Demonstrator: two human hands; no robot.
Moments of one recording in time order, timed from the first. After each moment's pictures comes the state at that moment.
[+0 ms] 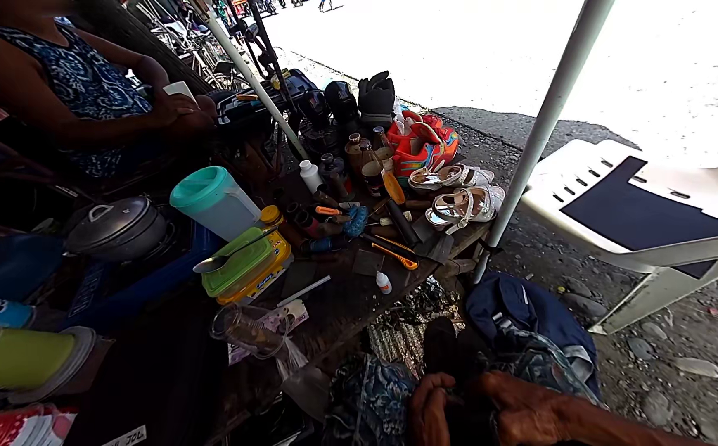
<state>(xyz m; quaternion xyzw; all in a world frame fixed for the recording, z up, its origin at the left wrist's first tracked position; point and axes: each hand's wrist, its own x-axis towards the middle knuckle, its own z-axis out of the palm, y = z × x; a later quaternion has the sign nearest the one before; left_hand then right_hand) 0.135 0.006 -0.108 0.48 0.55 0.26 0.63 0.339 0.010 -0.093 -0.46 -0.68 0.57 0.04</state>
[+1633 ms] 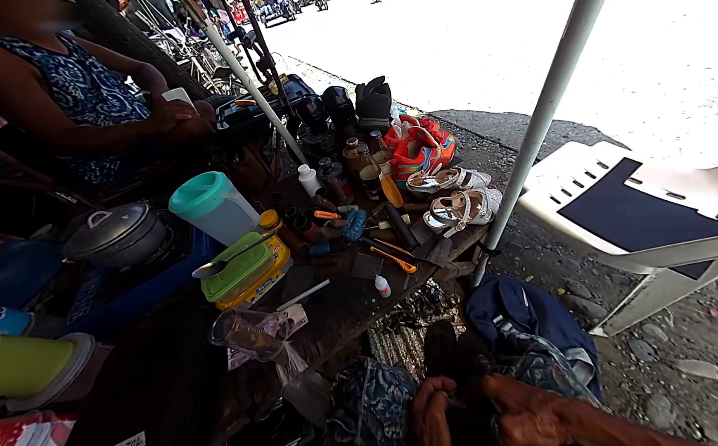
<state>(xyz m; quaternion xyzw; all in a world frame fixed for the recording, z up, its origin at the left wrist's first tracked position) 0.135 0.007 -0.109 0.48 0.55 0.26 0.63 0.339 0.013 -0.088 -0.45 -0.68 0.58 0.03</state>
